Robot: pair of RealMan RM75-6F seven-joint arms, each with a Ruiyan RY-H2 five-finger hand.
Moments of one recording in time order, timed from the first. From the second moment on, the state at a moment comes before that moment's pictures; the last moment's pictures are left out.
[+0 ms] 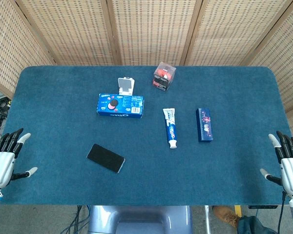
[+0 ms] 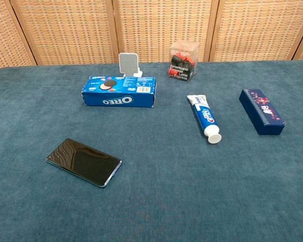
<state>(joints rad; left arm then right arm) -0.17 -1.11 0.01 -1.69 1.47 1.47 0.06 0.07 -1.14 0.09 -1.48 -1.53 1.57 0.07</state>
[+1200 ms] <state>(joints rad) -0.50 -1.58 0.02 -1.25 1.63 1.07 0.02 0.10 -1.15 0.10 -1.45 -1.48 1.48 0.10</state>
